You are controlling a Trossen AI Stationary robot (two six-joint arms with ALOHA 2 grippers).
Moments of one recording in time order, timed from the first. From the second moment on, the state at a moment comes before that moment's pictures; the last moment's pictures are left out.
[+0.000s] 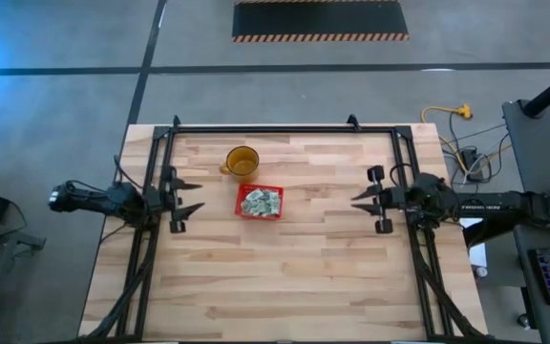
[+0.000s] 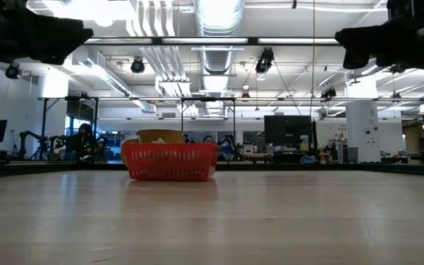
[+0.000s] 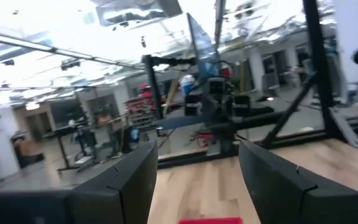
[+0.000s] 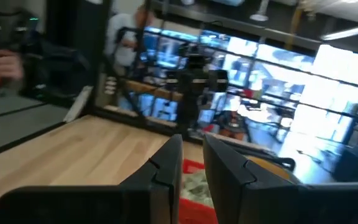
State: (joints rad) left arm -0.19 0.03 0.03 0.23 -0.30 0.31; right arm -0.16 0.44 0.04 0.54 -0.30 -0.17
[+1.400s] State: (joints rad) left arm -0.03 0.03 0.04 0.18 -0.23 0.22; right arm -0.26 0.18 0.01 0.31 -0.52 -0.14
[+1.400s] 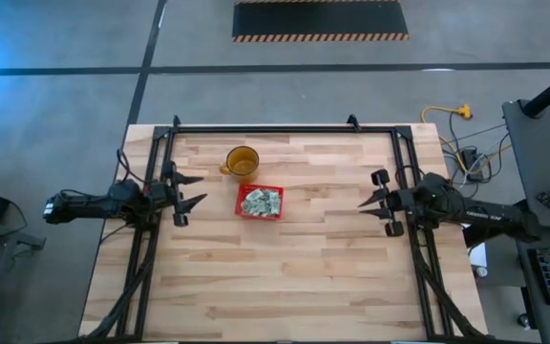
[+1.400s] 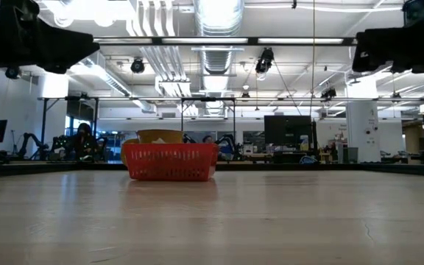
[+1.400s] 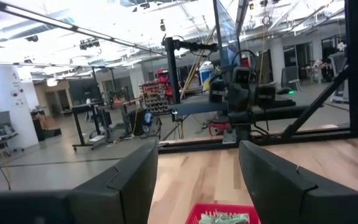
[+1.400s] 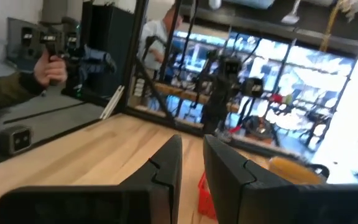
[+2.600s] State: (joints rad) left arm -0.03 0.03 0.03 0.00 -0.21 0.22; right arm 0.14 0.01 0.03 -0.03 0.04 -0.18
